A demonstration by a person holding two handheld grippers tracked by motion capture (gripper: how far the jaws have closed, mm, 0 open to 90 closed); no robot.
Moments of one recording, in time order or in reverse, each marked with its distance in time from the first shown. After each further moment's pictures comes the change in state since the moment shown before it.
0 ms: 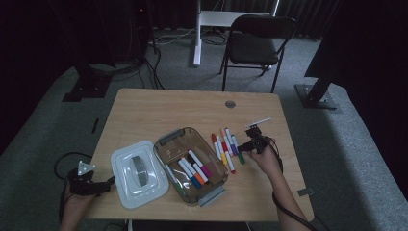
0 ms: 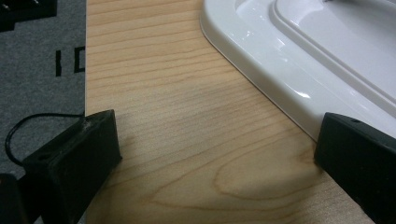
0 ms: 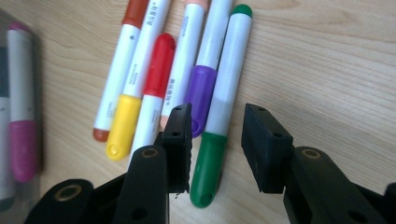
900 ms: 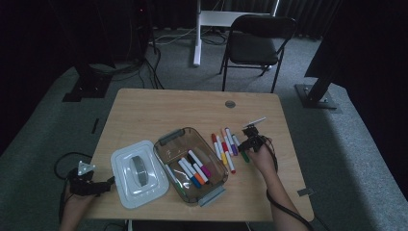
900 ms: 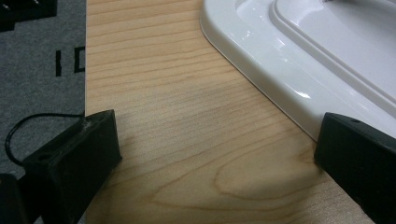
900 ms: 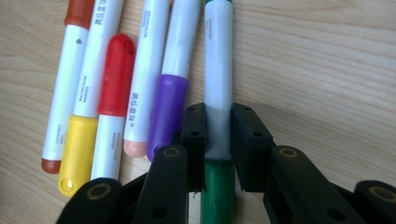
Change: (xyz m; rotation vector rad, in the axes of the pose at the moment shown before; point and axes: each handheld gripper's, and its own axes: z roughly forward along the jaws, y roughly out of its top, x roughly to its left) left arm 0.000 0.000 0.000 0.000 0.000 0.000; right arm -0.009 0.008 0.024 0.050 -0.057 0.066
